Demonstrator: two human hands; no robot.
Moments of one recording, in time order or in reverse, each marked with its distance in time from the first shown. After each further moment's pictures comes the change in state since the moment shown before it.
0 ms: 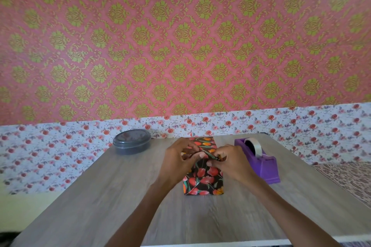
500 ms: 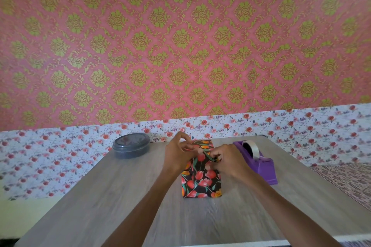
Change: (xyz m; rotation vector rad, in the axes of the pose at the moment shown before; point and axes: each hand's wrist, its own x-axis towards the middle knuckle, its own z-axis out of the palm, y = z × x) left_hand 0.021 0.015 0.004 -0.133 0.026 -0.193; right_hand 0.011 -0.003 -0.009 -0.034 -0.116 -0.015
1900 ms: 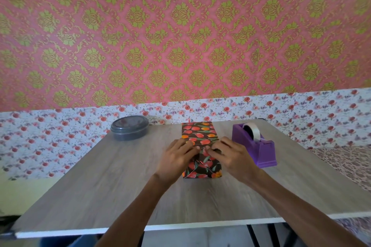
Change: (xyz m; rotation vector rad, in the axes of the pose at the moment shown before) left_hand -0.024 -0.084 0.001 0.869 0.058 0.979; right_hand -0.040 0.027 0.024 -0.624 0.382 -0.788
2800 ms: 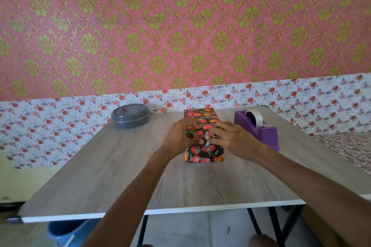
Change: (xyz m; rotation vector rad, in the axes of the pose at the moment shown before) left_hand 0.030 -0.011 -0.003 -0.690 -0.289 -0.644; right_hand 0.014 0.018 -0.002 0.024 -0.220 -0.209
